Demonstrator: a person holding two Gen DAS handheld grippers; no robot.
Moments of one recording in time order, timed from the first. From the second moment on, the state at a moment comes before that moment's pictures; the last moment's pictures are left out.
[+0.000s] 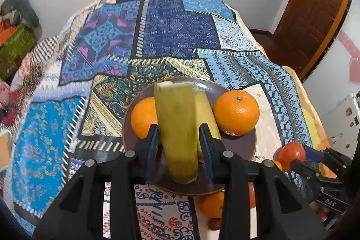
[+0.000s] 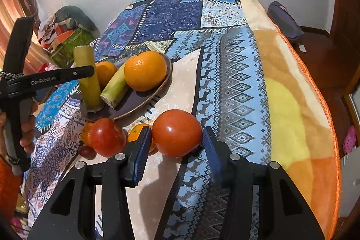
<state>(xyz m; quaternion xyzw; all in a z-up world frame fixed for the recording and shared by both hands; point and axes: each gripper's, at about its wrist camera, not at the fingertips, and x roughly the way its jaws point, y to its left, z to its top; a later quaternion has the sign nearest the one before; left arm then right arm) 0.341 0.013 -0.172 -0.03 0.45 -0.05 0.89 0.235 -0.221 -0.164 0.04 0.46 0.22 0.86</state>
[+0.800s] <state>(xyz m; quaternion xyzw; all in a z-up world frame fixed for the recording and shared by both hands) 0.288 -0.062 -0.197 0.01 0.51 -0.15 0.85 0.227 -0.223 -0.168 0.04 0.48 0.22 0.85</state>
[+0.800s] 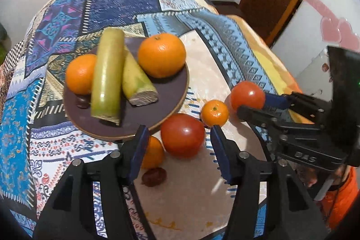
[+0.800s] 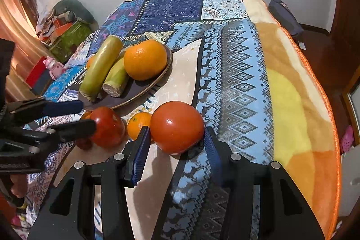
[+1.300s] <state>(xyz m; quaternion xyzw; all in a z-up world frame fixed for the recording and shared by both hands) 0.286 -0.092 -0.213 0.09 0.49 -0.14 0.85 0.218 -0.237 -0.152 0.05 0.46 0.22 0.86</state>
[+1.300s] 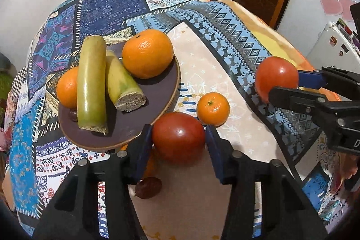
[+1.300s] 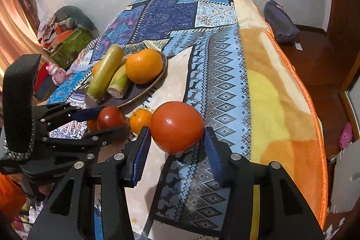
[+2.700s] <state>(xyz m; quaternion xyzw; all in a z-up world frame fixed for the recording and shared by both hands) 0.323 0.053 -0.197 -0.07 0.47 -0.05 0.88 0.263 -0.137 -0.165 0.03 0.47 0.25 0.85</state>
